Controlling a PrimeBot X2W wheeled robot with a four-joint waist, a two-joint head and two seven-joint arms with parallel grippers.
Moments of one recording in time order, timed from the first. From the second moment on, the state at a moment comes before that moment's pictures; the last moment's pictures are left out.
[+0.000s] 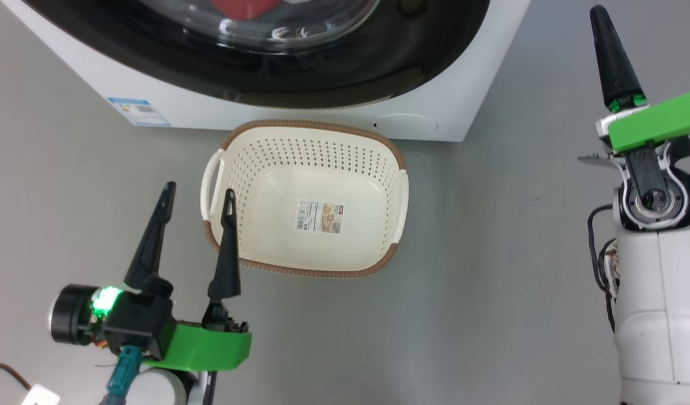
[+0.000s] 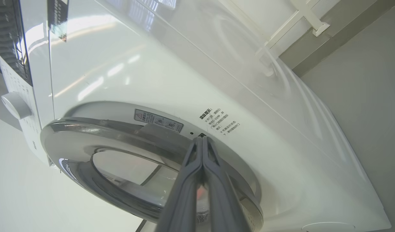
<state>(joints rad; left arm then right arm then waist) -0.28 0.30 -0.52 -0.16 -0.31 0.37 -0.20 -0.73 -0.06 -0.17 0.26 0.95 0.13 0.15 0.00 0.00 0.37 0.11</state>
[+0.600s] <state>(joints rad) -0.31 0.30 -0.53 -0.17 -0.30 0.37 -0.21 -0.98 -0.07 -0.23 0.49 1.14 0.13 0.36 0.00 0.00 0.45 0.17</state>
